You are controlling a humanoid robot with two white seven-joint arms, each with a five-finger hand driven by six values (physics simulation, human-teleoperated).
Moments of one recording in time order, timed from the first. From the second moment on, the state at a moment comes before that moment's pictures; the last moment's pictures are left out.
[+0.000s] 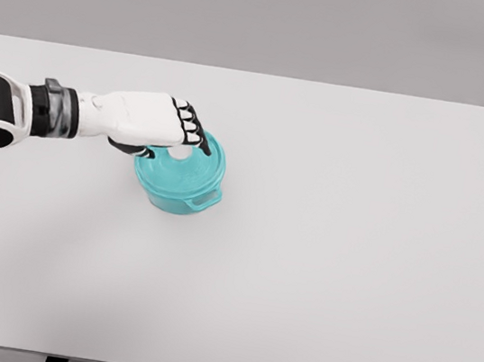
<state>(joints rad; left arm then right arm) -0.68 0.64 -0.61 -1.56 -0.61 -0.61 -0.61 0.05 0.00 -0.16 0.08 -0.01 -0.25 -0.17</state>
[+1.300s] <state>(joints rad) -0.68 0.62 -0.62 -1.56 -0.61 -0.61 -0.61 0.05 0.00 -0.16 0.08 -0.01 -0.25 -0.17</state>
